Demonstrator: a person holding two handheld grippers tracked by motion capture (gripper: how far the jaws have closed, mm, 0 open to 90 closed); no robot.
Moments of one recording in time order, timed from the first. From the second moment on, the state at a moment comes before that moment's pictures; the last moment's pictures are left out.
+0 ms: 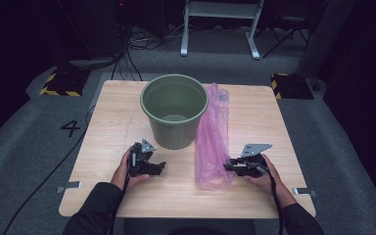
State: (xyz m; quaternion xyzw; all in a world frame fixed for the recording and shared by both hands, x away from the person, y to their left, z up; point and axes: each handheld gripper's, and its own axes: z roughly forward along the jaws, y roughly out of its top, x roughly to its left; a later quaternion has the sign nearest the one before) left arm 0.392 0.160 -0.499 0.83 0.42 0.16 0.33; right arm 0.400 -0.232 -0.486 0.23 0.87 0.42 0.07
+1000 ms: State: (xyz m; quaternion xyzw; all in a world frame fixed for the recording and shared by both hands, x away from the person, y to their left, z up) left arm 0.346 0.089 -0.484 0.86 0.29 0.09 0.41; right arm 0.386 -0.187 -0.494 0.20 0.89 0.41 0.08
